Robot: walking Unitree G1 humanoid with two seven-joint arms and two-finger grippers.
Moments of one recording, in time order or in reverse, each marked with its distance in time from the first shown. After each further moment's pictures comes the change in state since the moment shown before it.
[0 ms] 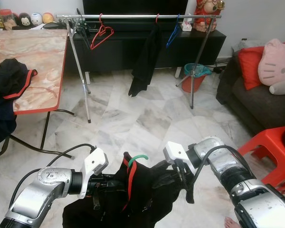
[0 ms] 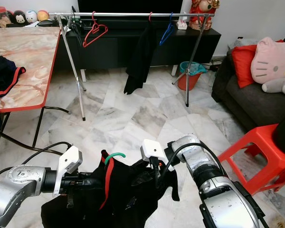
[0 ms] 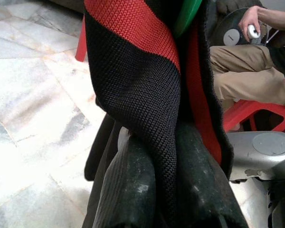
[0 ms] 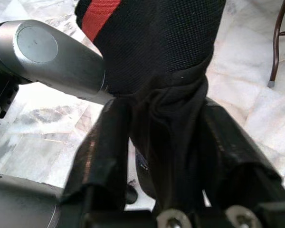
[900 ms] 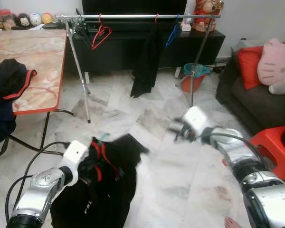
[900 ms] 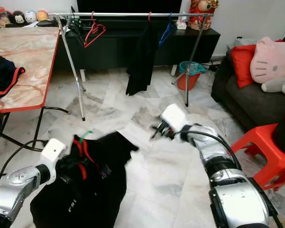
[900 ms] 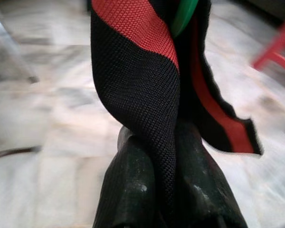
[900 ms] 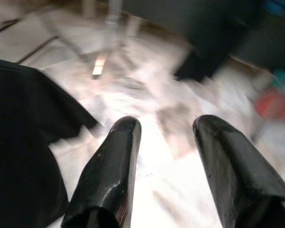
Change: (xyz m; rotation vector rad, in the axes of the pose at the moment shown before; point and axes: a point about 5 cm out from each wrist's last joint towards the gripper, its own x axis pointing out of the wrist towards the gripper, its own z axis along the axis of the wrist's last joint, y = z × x) left arm -0.031 0.066 -0.046 -0.112 -0.030 0.863; right arm -0.084 -0.038 -0.031 0.335 -0.095 -1.284
